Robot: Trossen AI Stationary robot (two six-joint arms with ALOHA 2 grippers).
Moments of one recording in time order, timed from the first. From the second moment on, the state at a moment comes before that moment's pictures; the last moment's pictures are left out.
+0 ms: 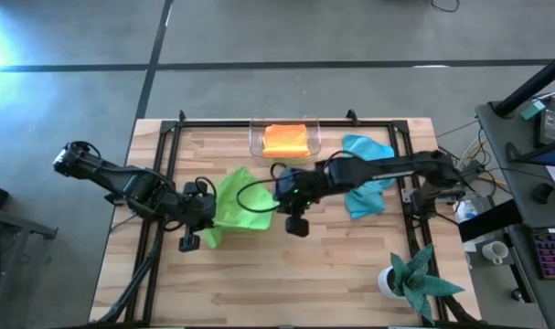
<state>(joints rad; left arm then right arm) -0.40 1.11 1.20 -1.08 -0.09 -0.45 0.10 1.80 1.72 -0.83 -0.07 0.17</state>
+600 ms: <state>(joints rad) -0.28 1.11 1.42 -1.09 -0.40 -0.06 0.08 1.79 2.08 -1.19 0.27 0.25</state>
